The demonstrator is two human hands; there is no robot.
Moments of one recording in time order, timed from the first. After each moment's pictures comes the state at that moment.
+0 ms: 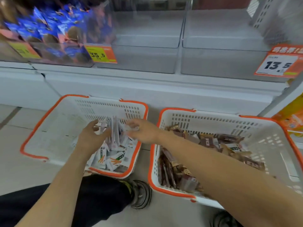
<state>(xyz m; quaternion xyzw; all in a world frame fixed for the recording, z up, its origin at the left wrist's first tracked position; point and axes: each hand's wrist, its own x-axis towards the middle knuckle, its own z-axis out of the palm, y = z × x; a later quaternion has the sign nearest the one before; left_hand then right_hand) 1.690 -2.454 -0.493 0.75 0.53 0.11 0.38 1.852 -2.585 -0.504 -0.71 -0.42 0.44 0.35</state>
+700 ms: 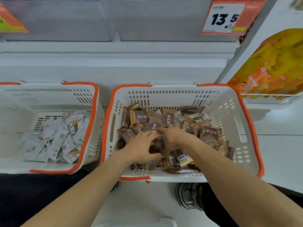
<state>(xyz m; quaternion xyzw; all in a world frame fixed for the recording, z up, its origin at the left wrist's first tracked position) 1.828 -2.660 -0.594 0.92 0.06 -0.30 0.24 1.954 -2.792 -0.631 -0.84 -0.35 0.42 -0.05</state>
